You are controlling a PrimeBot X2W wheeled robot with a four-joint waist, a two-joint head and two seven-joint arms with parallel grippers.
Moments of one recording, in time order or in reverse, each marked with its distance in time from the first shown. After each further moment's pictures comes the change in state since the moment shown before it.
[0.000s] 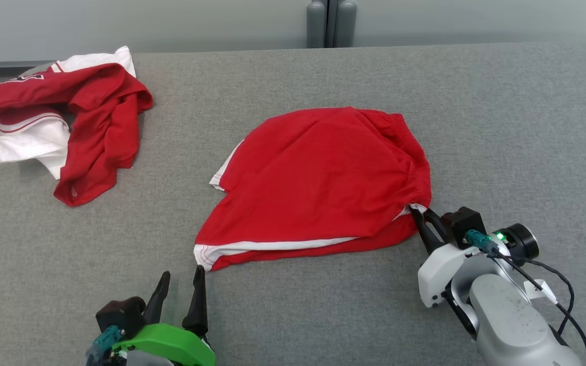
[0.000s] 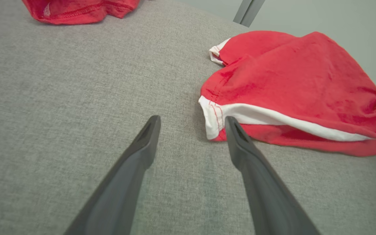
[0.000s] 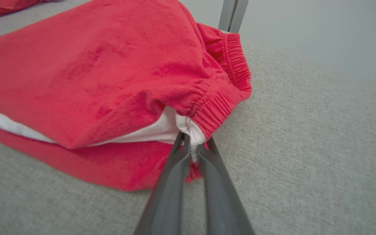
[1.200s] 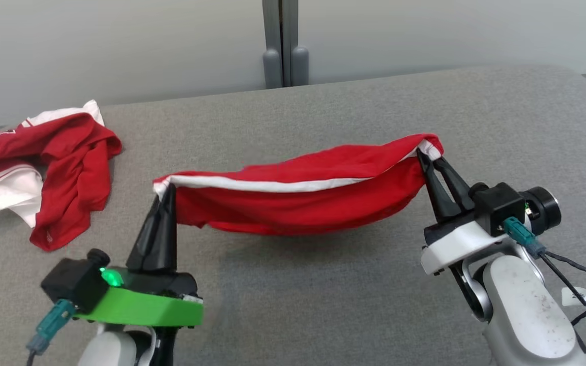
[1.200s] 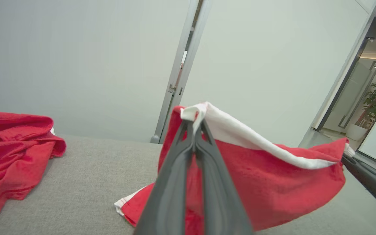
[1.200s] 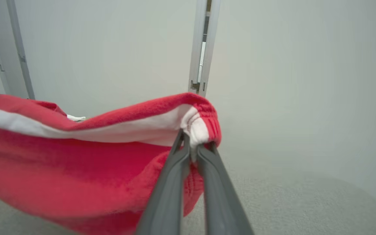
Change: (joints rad) left arm -0.038 0.091 -0.056 -0.405 -0.072 -0.006 -0.028; right arm 0.101 0.009 -0.073 -0.463 0.024 0.000 0.000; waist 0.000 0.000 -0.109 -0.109
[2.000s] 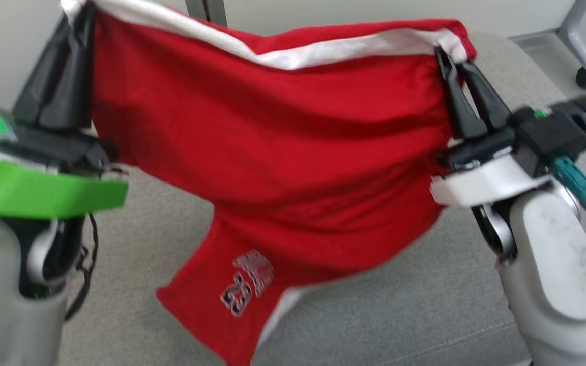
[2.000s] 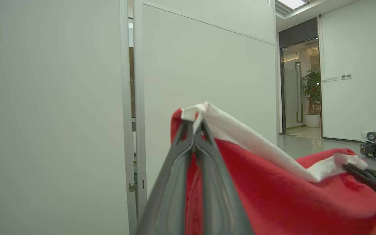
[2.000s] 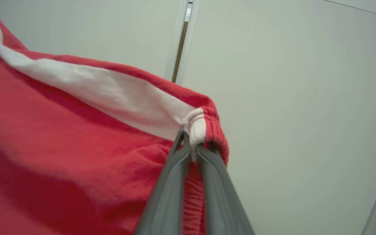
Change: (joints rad) left arm -0.376 0.183 0.079 -0.353 0.018 0.030 0.329; right arm -0.112 -0.032 -0.010 -0.374 -0.012 0.000 0.137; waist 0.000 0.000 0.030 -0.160
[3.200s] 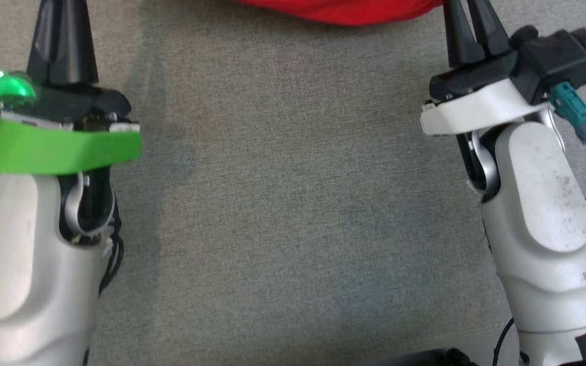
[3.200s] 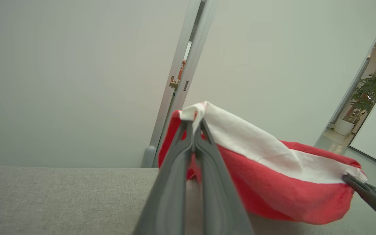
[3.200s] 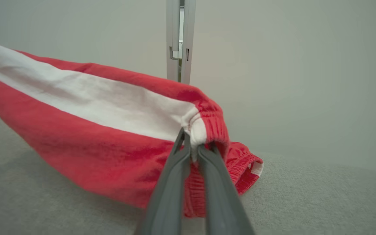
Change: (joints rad) left arm -0.183 -0.111 -0.010 0.387 -0.039 -0.088 -0.340; right arm -0.284 0.091 -0.059 0.306 -0.019 0.000 -0.136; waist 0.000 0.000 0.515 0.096
